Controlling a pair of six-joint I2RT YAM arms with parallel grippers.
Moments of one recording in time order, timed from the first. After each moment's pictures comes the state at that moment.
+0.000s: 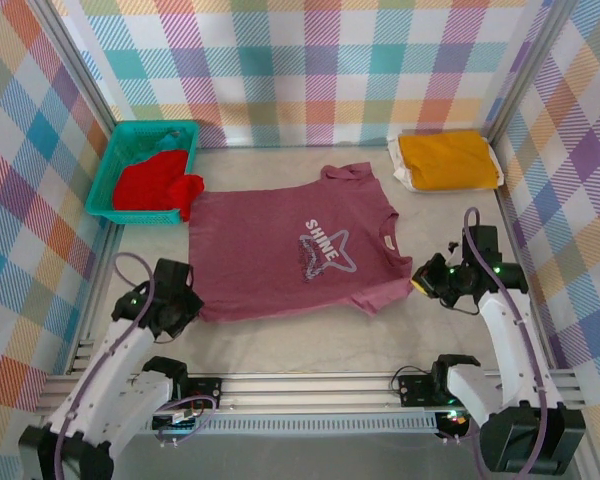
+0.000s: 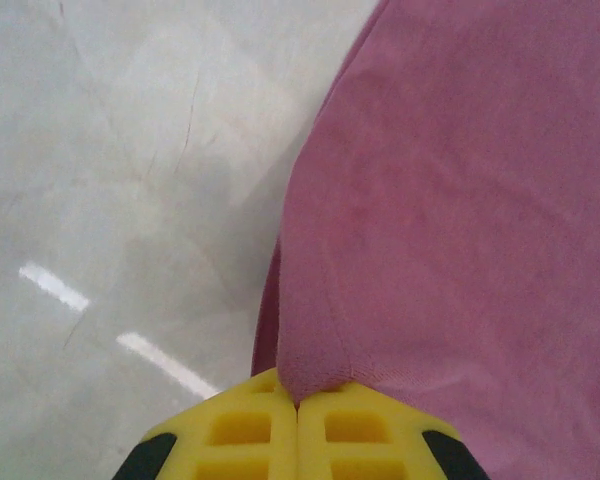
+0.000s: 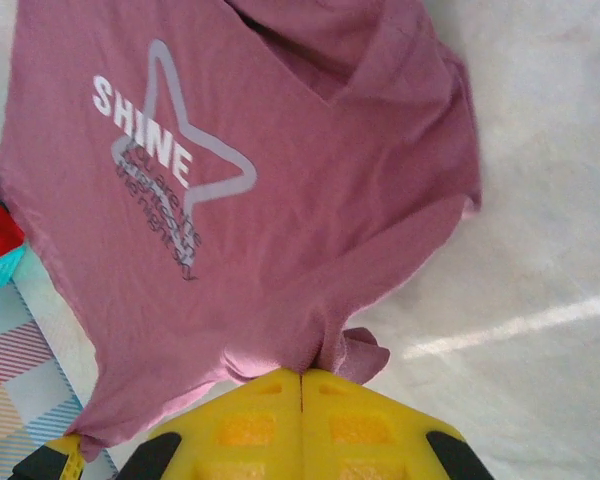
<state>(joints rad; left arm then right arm) -0.18 0.83 0.63 -0.96 -0.11 -0.95 -0.05 0.96 0.85 -0.99 -0.47 0.69</state>
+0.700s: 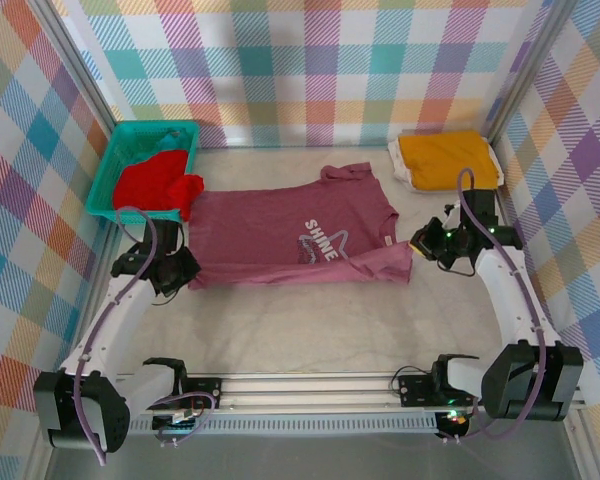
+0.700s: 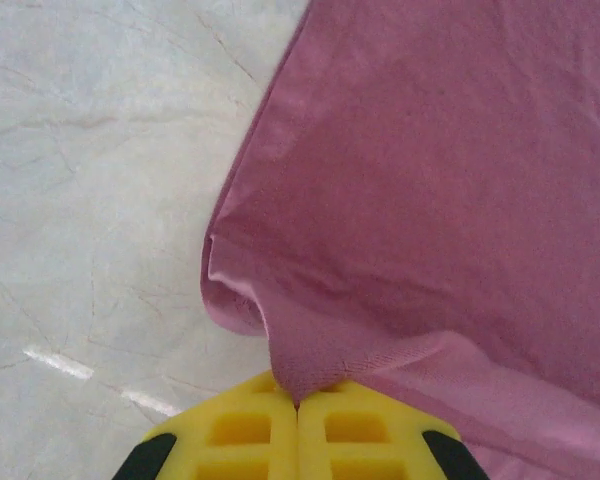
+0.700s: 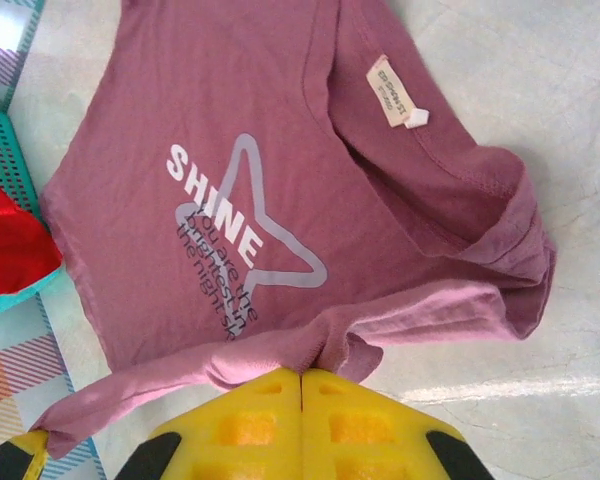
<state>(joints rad) -0.07 1.06 0.82 -0.85 -0.03 -0.69 -0.05 1.18 1.01 -0.85 -0.48 0.62</state>
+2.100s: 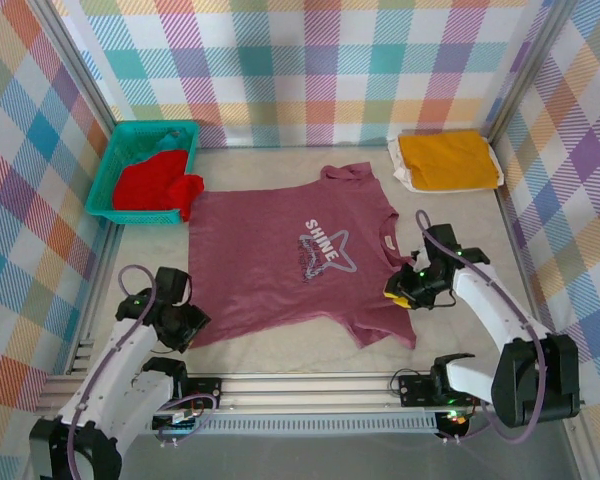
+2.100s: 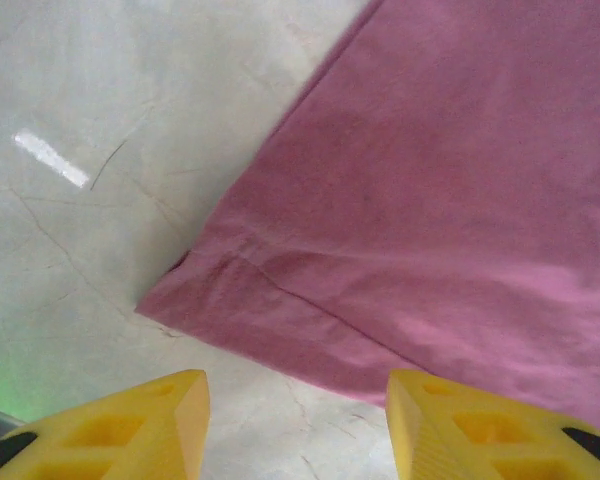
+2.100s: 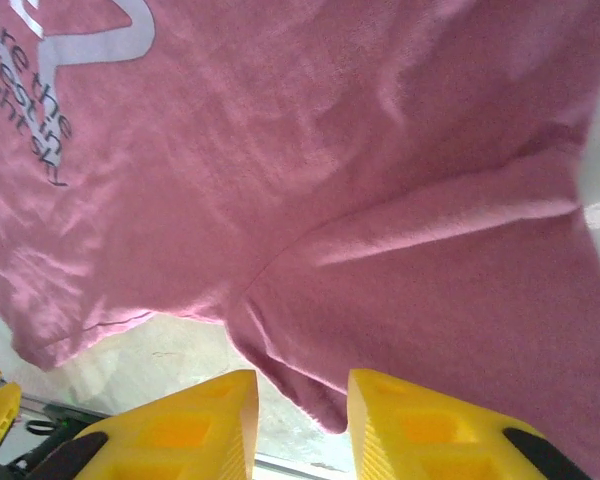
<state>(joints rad) -0.16 0.81 0.50 -1.06 0.08 -1.03 0.17 1.19 0.74 -0.90 -0.47 0.60</state>
